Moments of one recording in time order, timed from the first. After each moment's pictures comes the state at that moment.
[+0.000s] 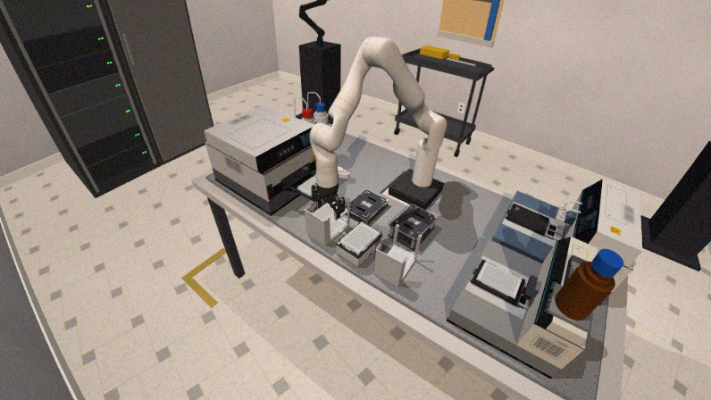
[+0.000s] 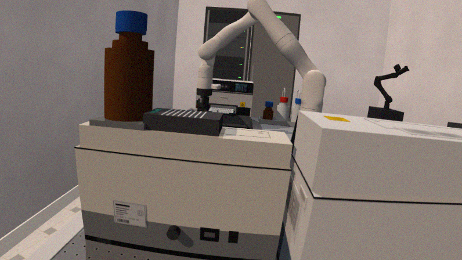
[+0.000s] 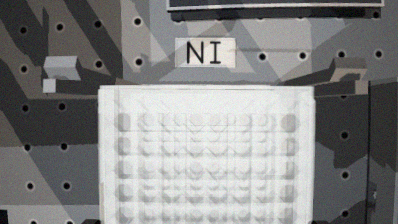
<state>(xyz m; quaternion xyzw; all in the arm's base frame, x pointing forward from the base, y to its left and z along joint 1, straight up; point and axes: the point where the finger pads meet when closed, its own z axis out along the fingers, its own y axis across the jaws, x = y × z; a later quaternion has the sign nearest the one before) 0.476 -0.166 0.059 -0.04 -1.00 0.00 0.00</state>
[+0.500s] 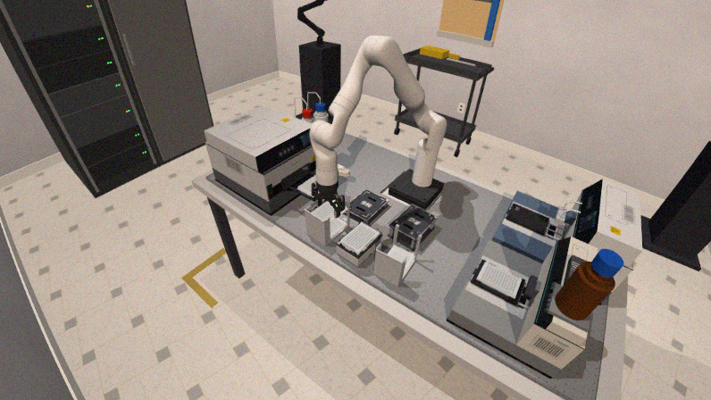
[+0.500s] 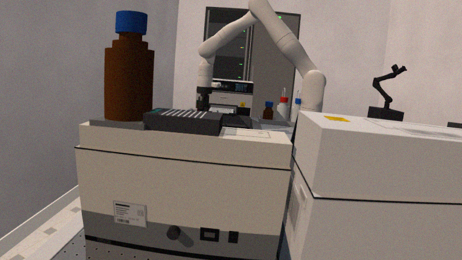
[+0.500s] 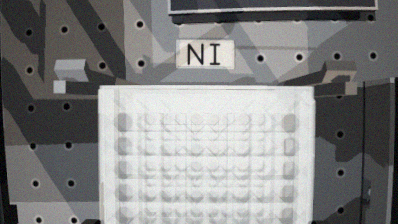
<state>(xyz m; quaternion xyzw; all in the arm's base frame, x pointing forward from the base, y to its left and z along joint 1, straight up) 0.476 -0.166 0.067 -0.04 -1.00 0.00 0.00</state>
